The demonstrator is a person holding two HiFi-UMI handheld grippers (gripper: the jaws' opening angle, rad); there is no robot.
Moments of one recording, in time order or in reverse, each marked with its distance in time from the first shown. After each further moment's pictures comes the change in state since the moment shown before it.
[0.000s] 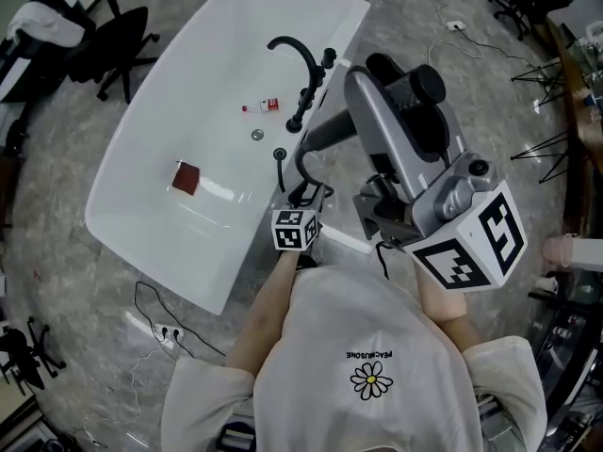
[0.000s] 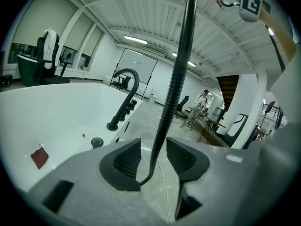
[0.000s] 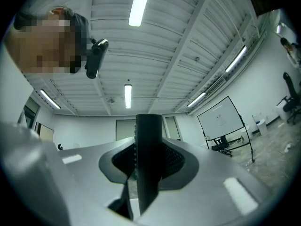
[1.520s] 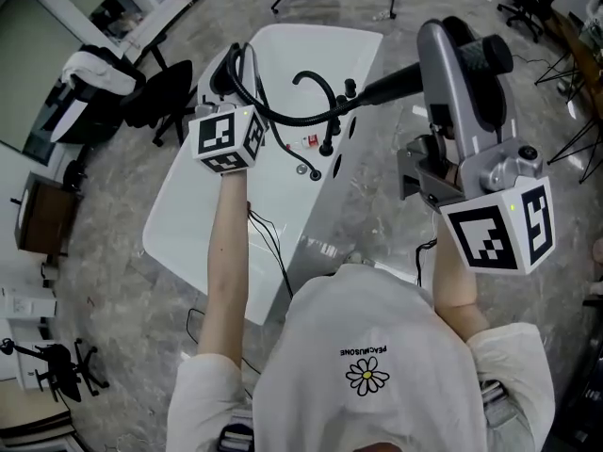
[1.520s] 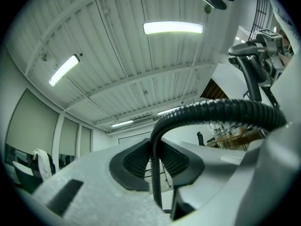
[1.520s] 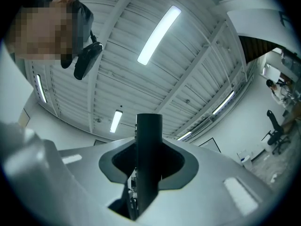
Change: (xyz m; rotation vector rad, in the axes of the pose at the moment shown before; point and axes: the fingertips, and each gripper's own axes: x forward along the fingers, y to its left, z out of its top) left arm -0.187 -0.093 0.447 0.689 -0.798 0.147; right arm -0.126 0.001 0.137 -0.185 -0.420 -0.186
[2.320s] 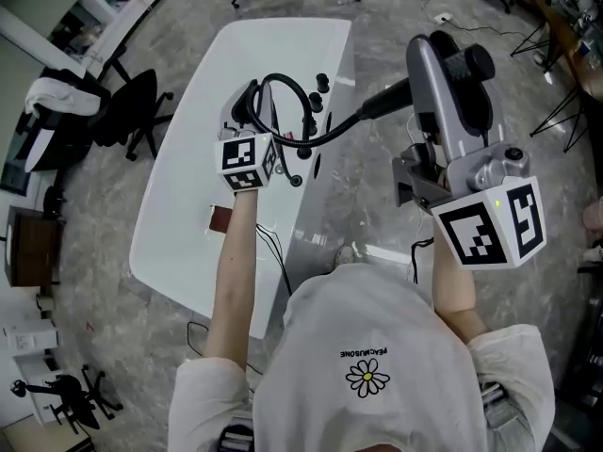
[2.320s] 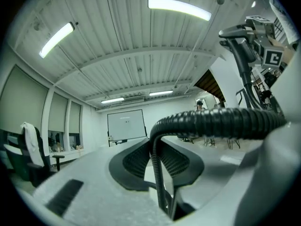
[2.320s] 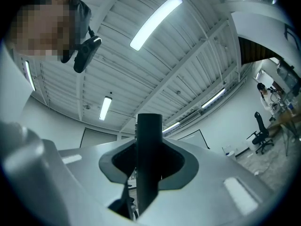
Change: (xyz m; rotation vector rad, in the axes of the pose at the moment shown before) left arm 0.034 -0.059 -0.156 -0.095 0.224 -0.132; right arm 0.007 -0.061 -0.059 -0.036 0.123 -0.129
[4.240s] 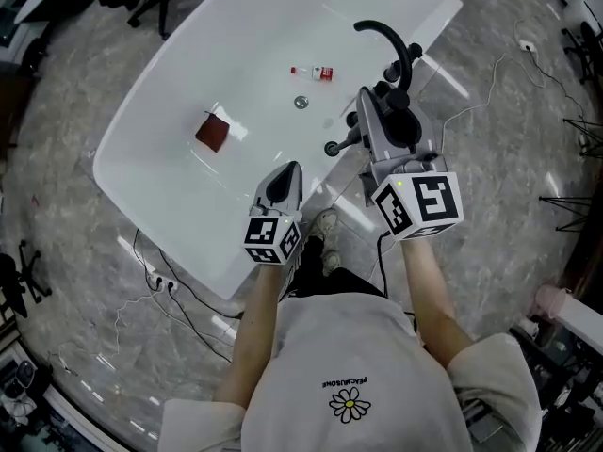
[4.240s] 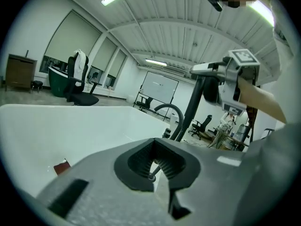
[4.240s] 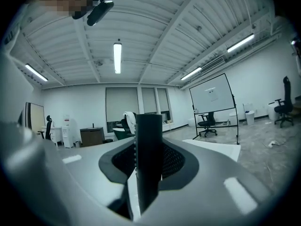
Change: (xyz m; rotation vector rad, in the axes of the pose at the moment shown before) left arm -0.172 0.020 -0.255 -0.635 0.370 0.263; right arm 0.097 0.080 -0.398 0.023 0.655 0.243
